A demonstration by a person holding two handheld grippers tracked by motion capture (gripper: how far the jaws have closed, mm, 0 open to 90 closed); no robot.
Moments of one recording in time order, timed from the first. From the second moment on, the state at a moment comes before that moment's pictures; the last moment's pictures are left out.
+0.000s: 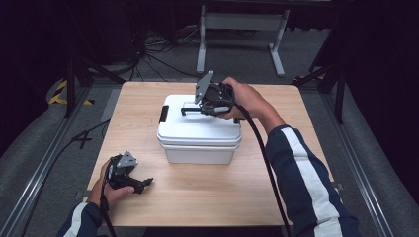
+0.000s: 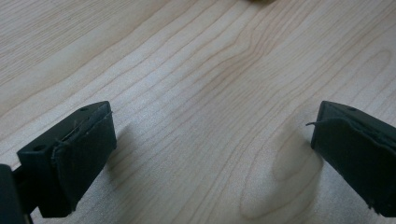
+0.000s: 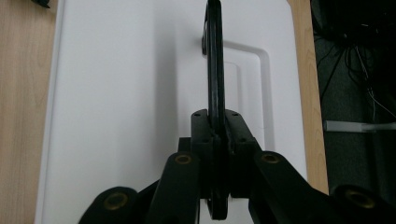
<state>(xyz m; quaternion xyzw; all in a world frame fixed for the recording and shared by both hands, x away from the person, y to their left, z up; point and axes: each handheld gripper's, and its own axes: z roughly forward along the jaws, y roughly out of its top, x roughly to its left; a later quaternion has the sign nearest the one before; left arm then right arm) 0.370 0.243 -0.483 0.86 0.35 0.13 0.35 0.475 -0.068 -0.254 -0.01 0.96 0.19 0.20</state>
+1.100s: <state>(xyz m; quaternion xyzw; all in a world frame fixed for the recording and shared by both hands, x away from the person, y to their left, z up) 0.370 0.243 -0.483 0.86 0.35 0.13 0.35 0.459 -0.136 -0.234 0.00 0.95 0.22 0.23</state>
